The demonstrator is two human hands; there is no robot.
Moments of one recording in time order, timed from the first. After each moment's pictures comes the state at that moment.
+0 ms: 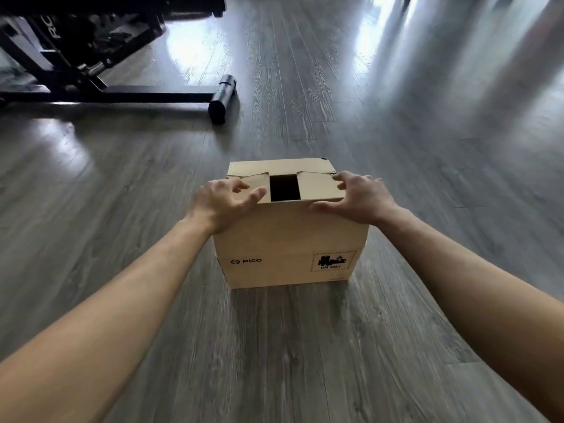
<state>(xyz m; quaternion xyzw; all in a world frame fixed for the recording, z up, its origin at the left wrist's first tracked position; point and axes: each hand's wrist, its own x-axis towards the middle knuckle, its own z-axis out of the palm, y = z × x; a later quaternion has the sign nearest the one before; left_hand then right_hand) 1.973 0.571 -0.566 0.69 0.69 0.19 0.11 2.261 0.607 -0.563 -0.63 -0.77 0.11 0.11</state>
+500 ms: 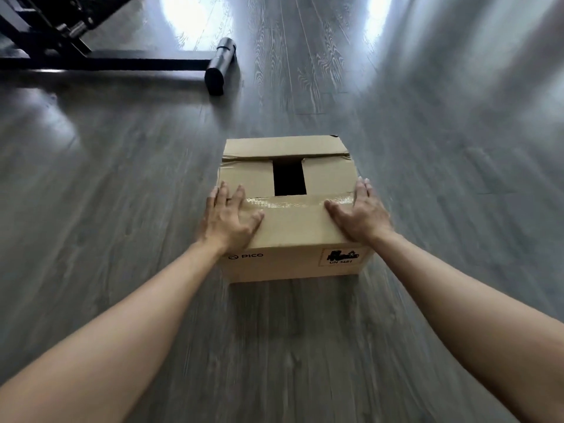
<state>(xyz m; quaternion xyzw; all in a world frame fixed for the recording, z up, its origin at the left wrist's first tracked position) 1.976 0.594 -0.682 0.65 0.74 0.10 0.13 2.261 0.637 -0.683 -0.71 -0.67 0.18 0.11</state>
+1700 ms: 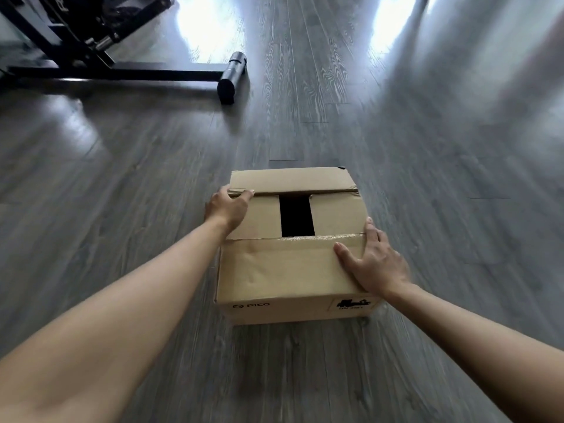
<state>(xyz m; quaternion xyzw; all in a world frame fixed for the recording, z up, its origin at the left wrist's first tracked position) 1.976 0.581 -0.641 0.44 0.79 0.30 0.29 2.282 0.519 -0.683 -0.71 -0.68 0.16 0.11</state>
